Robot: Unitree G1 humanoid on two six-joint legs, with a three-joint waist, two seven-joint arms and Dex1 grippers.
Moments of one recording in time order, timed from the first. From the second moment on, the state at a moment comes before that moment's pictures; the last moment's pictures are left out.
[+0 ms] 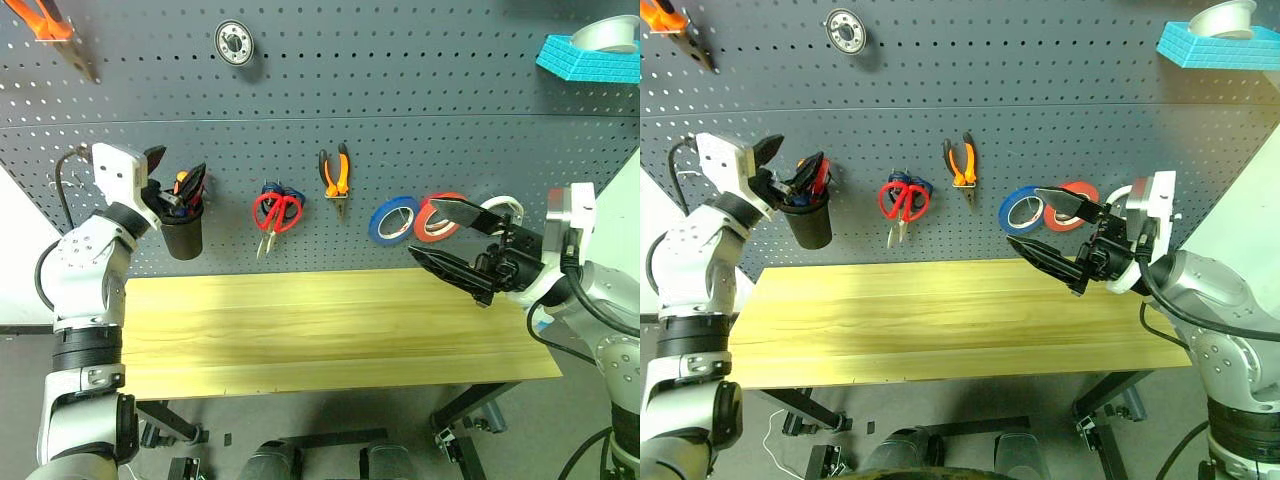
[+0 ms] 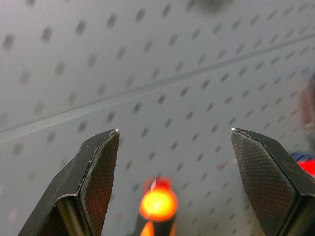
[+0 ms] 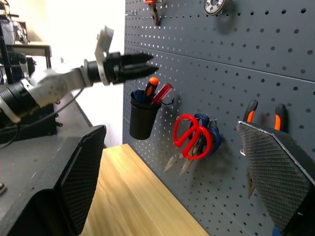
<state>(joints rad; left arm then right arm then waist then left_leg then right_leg) -0.54 0.59 0.27 0.16 -0.34 0.09 -0.60 -0.18 -0.72 -0.32 -0.52 0.91 0.54 0.81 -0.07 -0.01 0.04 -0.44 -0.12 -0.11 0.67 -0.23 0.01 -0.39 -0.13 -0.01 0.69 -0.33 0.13</state>
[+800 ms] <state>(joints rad) -0.49 0.74 0.27 -0.09 -0.58 0.34 -0.86 -0.04 -0.72 -0.47 -0.41 0.82 0.40 0.89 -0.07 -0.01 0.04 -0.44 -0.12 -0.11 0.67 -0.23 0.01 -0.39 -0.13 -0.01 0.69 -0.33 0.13</state>
